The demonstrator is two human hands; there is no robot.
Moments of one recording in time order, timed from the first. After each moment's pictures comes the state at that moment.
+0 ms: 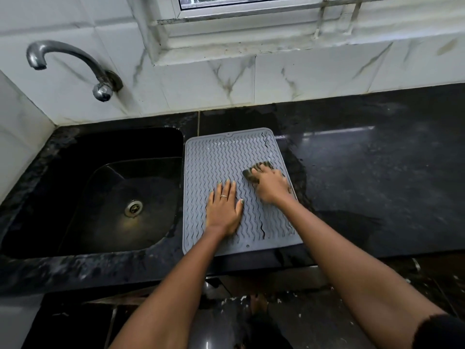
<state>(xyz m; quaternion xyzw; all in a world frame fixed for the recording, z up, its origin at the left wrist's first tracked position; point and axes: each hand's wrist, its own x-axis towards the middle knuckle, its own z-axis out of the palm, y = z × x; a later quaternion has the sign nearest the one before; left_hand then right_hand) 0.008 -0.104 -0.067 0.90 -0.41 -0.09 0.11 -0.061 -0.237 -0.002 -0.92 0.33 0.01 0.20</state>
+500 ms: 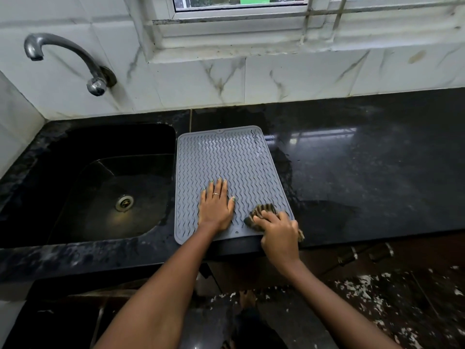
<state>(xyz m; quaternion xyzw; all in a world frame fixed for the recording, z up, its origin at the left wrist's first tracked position) -0.015 -0.092 -0.064 0.90 -0.40 -0.10 0.10 -0.193 -0.147 -0.039 -0.92 0.33 -0.18 0.11</state>
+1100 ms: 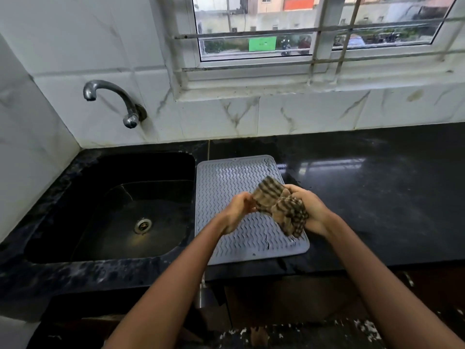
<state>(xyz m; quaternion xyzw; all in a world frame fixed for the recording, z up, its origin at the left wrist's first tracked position) -0.014 -0.098 0.033 0.65 -0.28 -0.47 0.53 -0.154 -0.217 0.073 -0.51 0.29 -0.10 0.80</state>
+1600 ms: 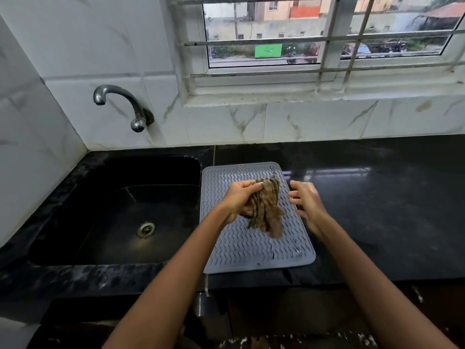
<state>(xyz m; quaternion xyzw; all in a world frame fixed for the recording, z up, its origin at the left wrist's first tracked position) 0.015 -0.109 0.068 0.64 -0.23 -0.41 0.61 -0.124 -0.220 0.081 -0.62 0.42 -0.20 0.63</state>
